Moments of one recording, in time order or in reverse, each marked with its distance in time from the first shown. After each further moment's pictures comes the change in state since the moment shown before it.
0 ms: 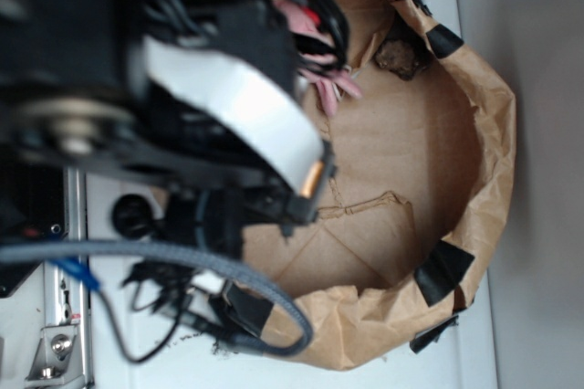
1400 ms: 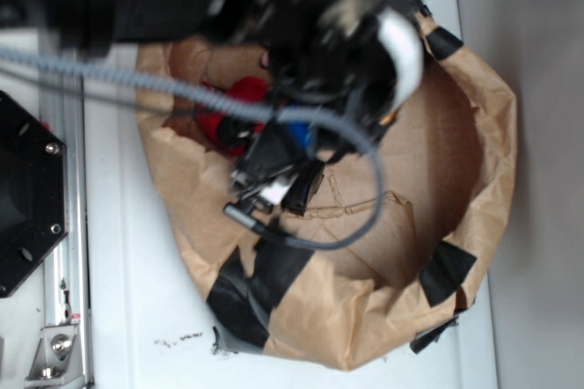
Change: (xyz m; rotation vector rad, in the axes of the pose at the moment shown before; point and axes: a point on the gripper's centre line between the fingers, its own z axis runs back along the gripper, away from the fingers) arm -0.004 0.048 -0.042 -0.171 0.101 -0.074
